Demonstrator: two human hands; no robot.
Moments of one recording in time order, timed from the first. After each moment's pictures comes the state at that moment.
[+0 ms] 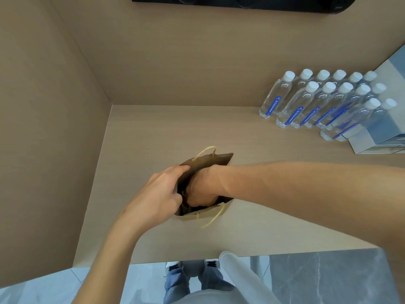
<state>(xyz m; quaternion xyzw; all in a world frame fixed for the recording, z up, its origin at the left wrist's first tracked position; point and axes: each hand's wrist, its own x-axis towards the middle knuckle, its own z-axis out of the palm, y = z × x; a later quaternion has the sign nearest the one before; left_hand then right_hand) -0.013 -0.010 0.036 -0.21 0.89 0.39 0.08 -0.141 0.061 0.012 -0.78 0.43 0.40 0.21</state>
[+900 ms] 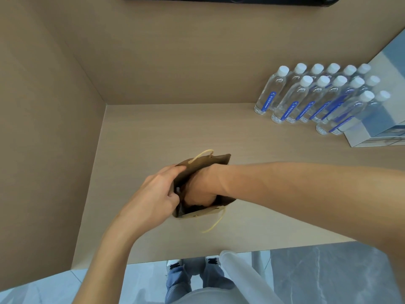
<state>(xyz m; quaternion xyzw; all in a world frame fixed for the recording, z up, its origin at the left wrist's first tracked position) -0.010 -0.003 0.042 -0.20 0.90 0.39 0.06 -0.143 0.069 0.001 -0.74 0.50 0.33 0.30</state>
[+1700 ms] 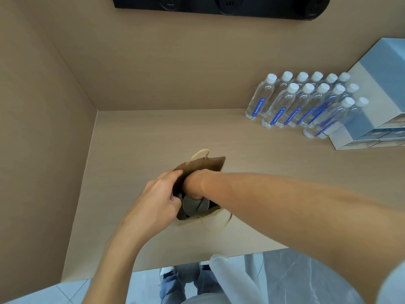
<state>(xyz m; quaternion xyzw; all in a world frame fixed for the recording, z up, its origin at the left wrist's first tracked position) -0.015 0.006 0.035 -0.21 0.89 0.40 0.03 -0.143 0.064 0.007 -0.45 0.78 0.19 0.40</state>
